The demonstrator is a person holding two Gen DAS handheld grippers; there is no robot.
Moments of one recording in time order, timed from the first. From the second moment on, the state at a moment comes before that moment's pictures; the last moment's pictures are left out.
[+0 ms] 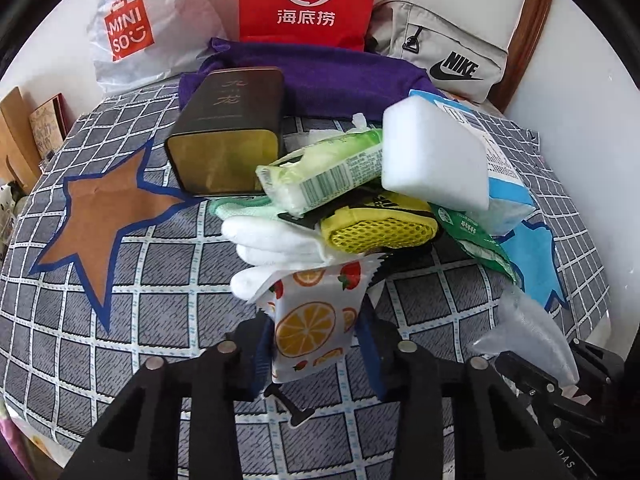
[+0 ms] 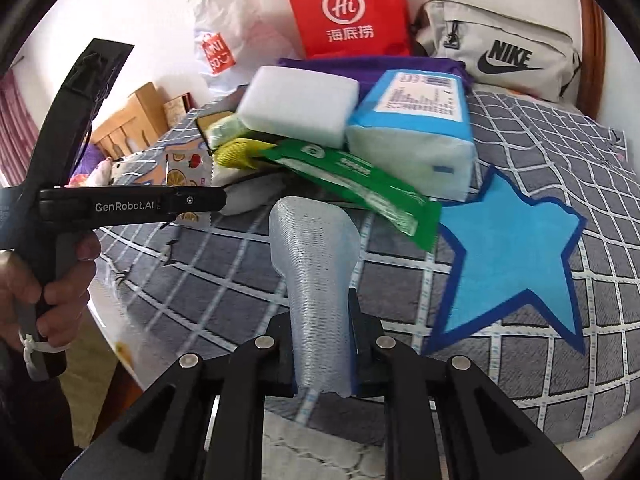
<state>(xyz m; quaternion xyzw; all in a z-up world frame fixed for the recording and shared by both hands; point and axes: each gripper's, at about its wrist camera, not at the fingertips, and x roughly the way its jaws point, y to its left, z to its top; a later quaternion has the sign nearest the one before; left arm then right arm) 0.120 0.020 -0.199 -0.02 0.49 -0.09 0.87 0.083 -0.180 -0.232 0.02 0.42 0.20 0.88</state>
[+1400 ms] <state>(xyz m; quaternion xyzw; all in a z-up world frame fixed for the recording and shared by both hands) 0.247 0.076 -0.108 -0.04 0.46 -0.03 0.88 0.236 -0.198 -0.092 0.04 0.35 0.15 0.92</state>
